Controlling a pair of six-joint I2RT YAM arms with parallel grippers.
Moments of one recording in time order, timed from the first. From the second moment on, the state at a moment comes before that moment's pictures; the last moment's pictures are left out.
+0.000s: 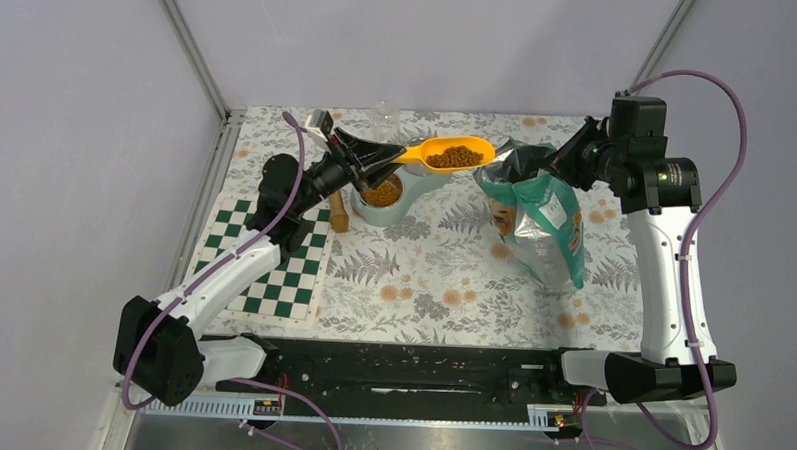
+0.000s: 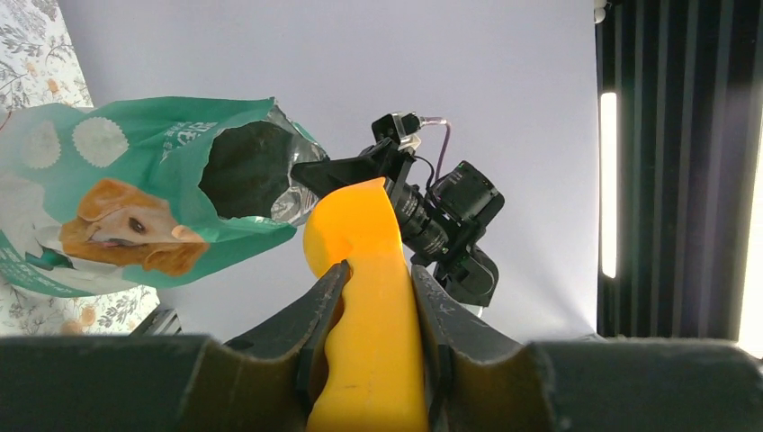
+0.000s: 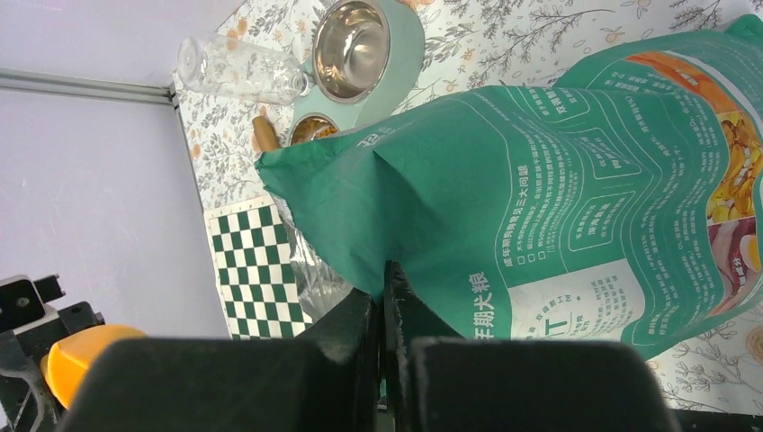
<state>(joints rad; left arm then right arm) -0.47 1.23 0.91 0.57 0.50 -1.63 0.09 1.30 1.72 -1.08 -0.17 0.71</state>
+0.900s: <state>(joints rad) -0.33 1.36 0.76 0.58 0.11 -1.46 0.06 1.24 1.67 -1.06 -0.16 0.70</state>
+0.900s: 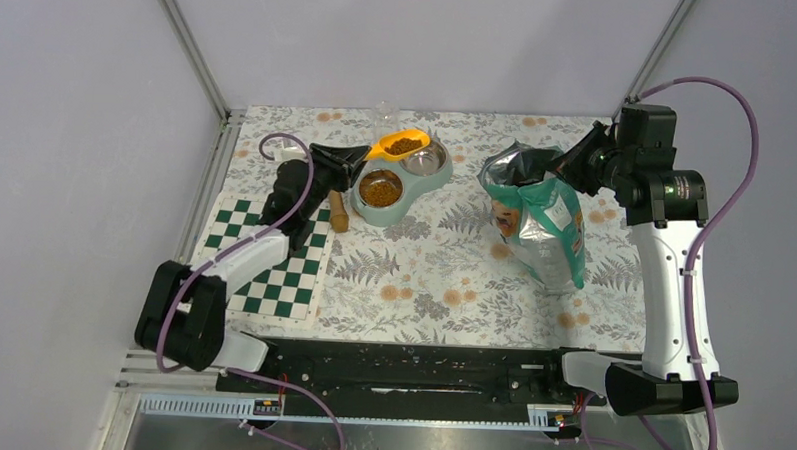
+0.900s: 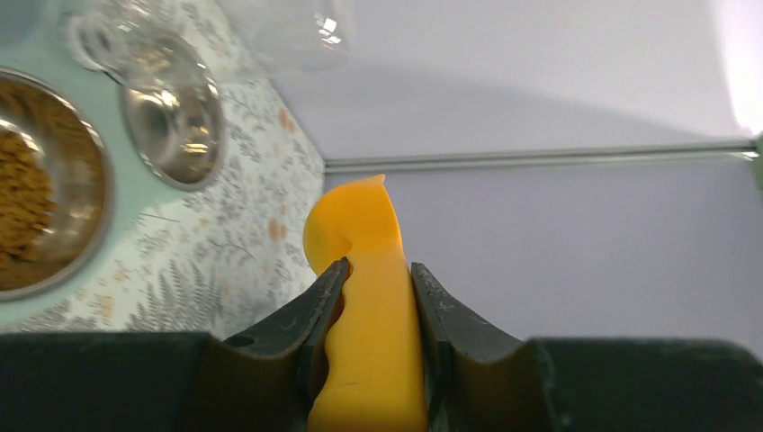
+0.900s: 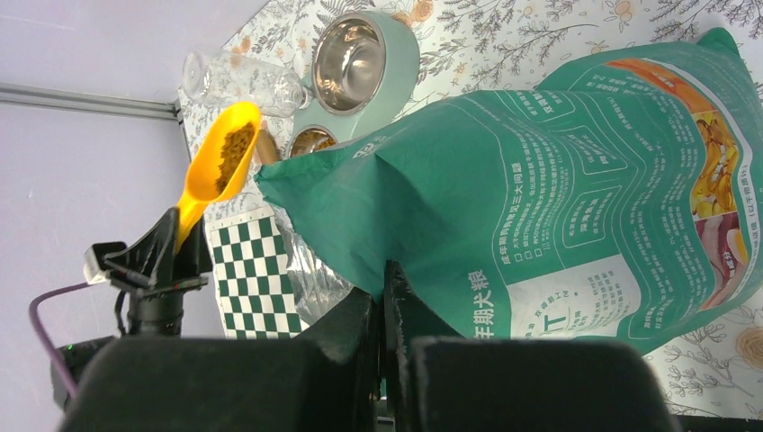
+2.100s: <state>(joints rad) -0.39 1.78 1.07 0.37 -0.14 -1.17 0.06 1.24 1.67 -1.06 -0.16 0.70</state>
